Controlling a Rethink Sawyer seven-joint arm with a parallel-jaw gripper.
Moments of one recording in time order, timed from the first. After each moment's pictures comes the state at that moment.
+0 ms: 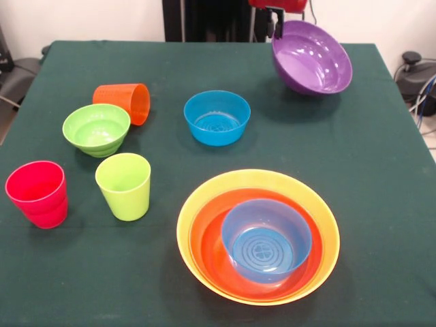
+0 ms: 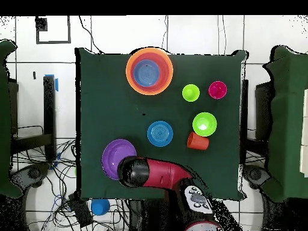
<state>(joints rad) -0.27 -0.72 0.10 2.13 -0.02 0.38 1.95</state>
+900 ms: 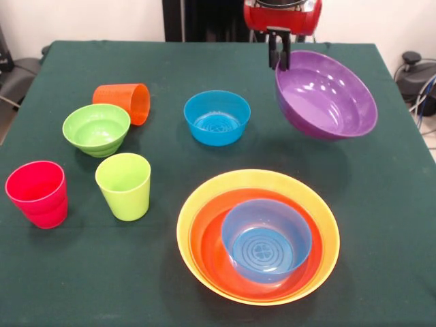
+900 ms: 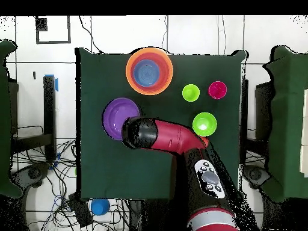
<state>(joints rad) -0.30 -0.73 0.15 1.82 0.03 0.51 1.95</state>
